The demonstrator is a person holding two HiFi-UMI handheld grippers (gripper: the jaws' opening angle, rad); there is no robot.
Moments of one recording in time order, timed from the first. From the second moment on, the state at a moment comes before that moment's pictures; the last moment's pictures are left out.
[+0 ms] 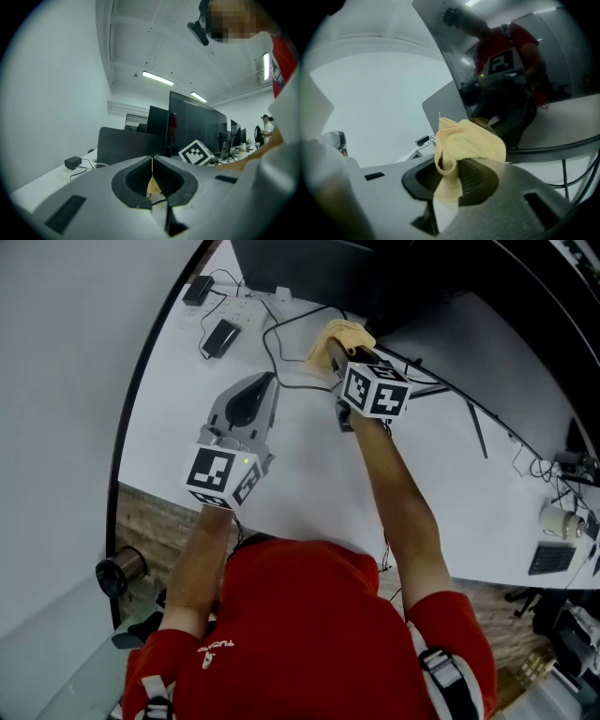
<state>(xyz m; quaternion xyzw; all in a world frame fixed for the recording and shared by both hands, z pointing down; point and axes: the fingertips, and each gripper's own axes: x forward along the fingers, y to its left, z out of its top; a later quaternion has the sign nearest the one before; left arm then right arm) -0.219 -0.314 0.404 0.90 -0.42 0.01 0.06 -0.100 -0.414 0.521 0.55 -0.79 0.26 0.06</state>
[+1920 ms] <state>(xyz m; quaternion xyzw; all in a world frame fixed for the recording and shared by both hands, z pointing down) -0.208 -0.309 0.361 0.93 -0.37 -0.02 0.02 -0.088 -0.420 0.343 0.65 -0.74 0.14 -0.07</state>
